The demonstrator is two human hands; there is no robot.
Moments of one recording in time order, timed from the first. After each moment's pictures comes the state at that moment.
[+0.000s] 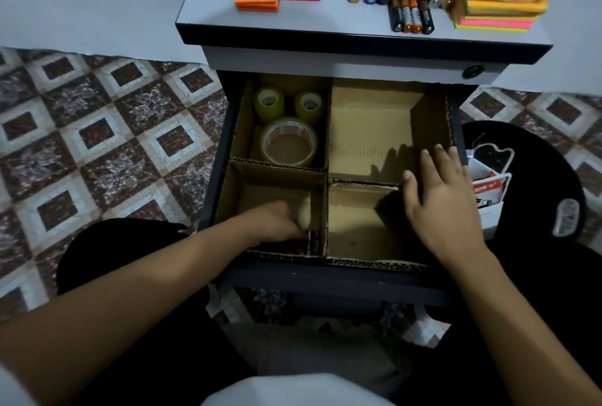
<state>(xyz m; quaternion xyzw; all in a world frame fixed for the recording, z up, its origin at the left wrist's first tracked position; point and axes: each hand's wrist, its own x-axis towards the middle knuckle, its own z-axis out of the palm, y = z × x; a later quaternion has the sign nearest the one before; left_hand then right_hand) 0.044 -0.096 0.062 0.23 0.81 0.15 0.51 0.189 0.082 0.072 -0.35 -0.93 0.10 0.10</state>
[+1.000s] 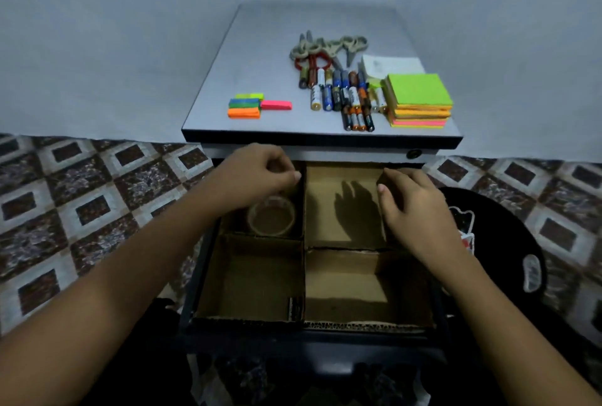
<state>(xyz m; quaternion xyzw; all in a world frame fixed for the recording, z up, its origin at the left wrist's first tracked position) 0.004 -0.064 0.211 0.39 0.85 0.31 0.20 0.164 0.107 0.151 -0.28 -0.92 0.17 0.21</state>
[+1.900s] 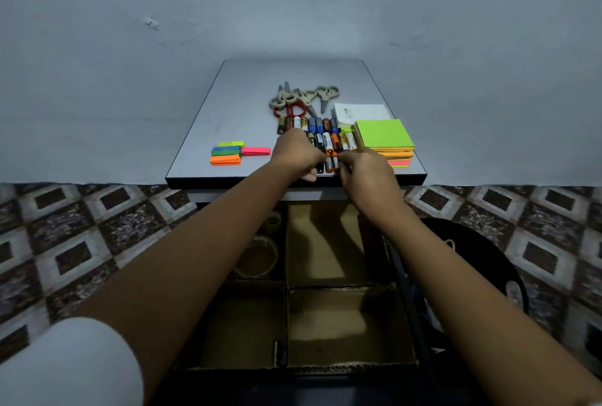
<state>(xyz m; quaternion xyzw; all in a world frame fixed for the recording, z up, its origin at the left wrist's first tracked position) -0.020 0.071 0.226 0.23 0.84 0.43 0.24 0.092 0.134 0.202 -0.26 -0.93 0.13 0.22</state>
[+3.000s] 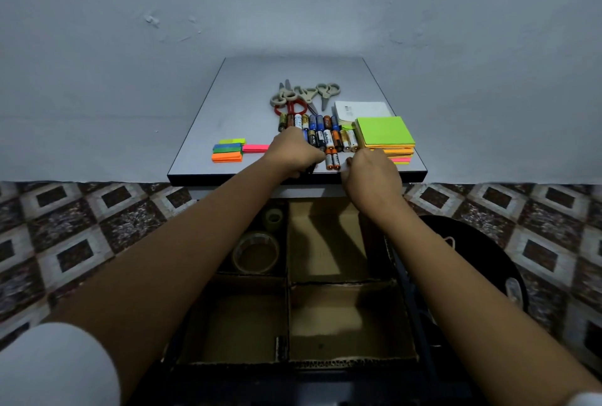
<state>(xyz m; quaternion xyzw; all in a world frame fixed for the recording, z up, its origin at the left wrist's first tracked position) -0.020 0.058 0.232 0.29 0.87 0.36 0.20 0.086 0.131 0.206 -0.36 -0.92 0.10 0.14</state>
